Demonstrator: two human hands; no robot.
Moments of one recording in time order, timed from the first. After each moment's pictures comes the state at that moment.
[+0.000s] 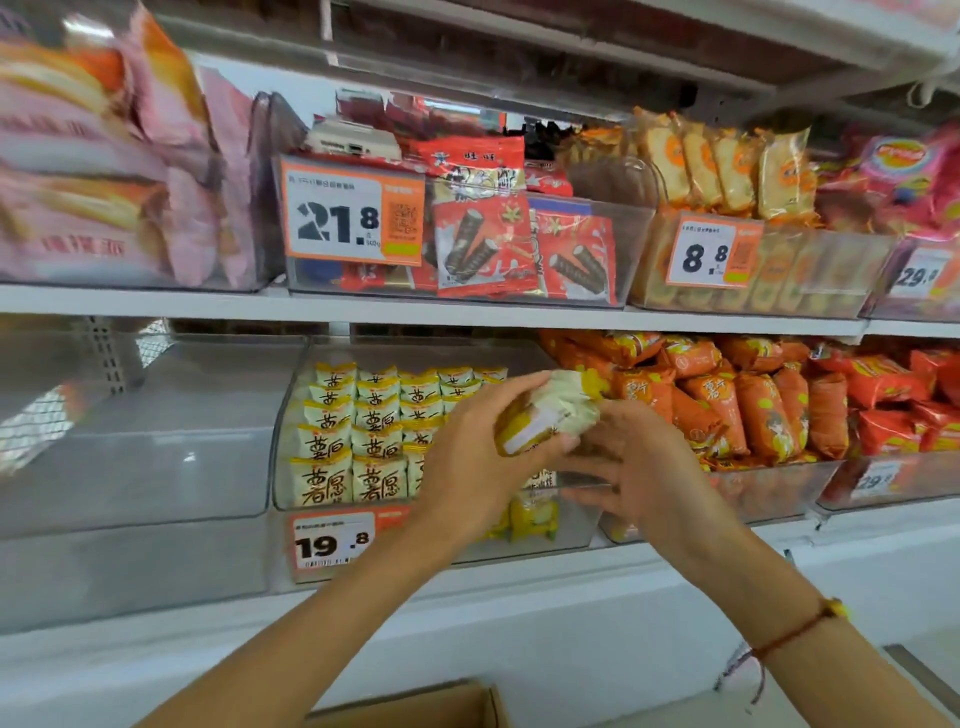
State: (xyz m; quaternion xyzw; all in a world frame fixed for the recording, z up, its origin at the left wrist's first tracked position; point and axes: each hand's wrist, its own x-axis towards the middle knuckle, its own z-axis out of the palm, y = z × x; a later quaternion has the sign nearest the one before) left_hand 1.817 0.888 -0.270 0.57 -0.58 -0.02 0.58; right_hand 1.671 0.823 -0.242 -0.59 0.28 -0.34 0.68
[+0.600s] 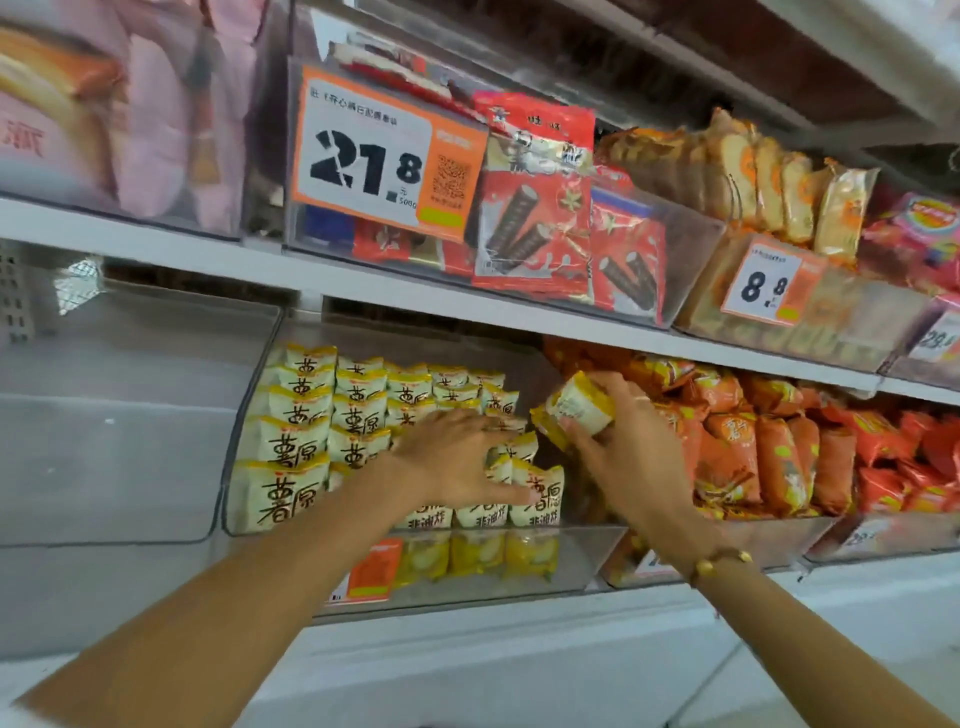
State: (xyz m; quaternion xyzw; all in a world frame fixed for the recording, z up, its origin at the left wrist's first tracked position) left_hand 1.898 0.815 -0.297 0.71 -0.70 -0.02 0.10; right_hand 1.721 0.737 -0.268 -0.85 0.35 -0.37 -0.06
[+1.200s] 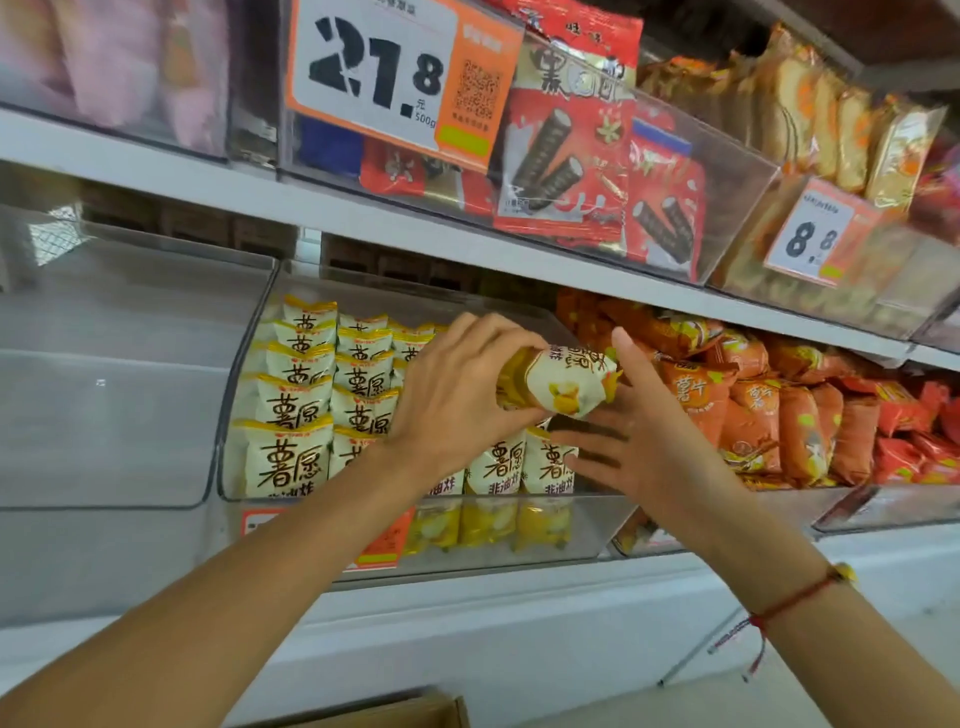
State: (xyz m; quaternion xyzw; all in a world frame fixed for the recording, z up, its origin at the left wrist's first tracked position) left_hand 1.896 0.820 -0.301 0.58 -0.62 0.24 0.47; right_hand 1.727 0.785 -0.253 -0.62 0.37 -0.32 0.61
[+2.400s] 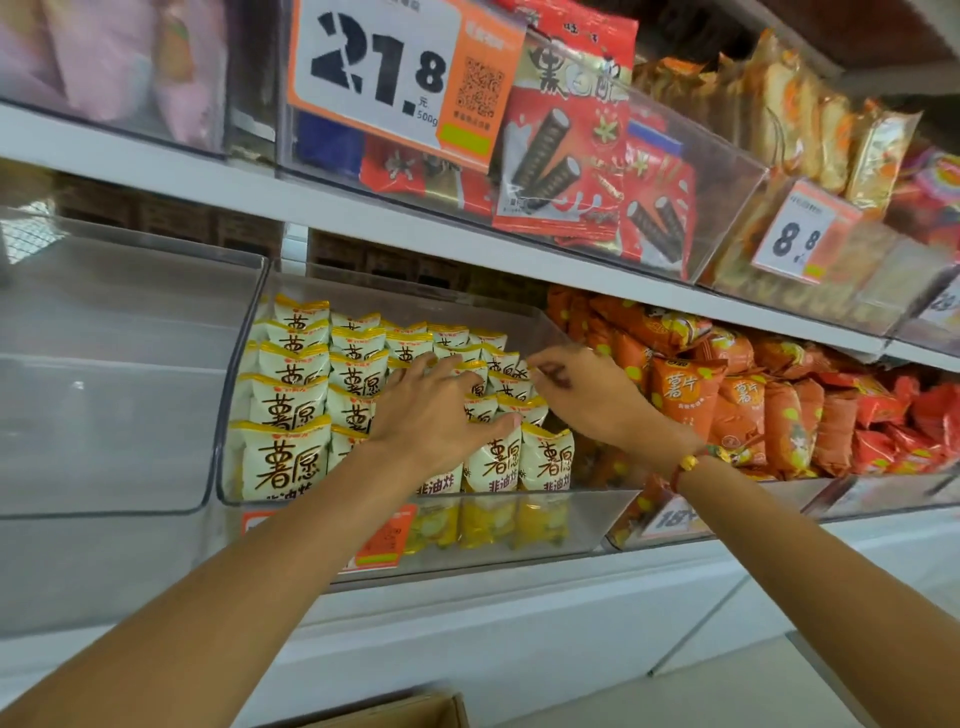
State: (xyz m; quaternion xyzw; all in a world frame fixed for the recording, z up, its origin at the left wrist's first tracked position) left_hand 1.907 0.821 -0.311 0.78 -0.59 0.00 0.23; right_hand 1.766 0.720 -0.260 -0.91 0.37 -0.16 0.04
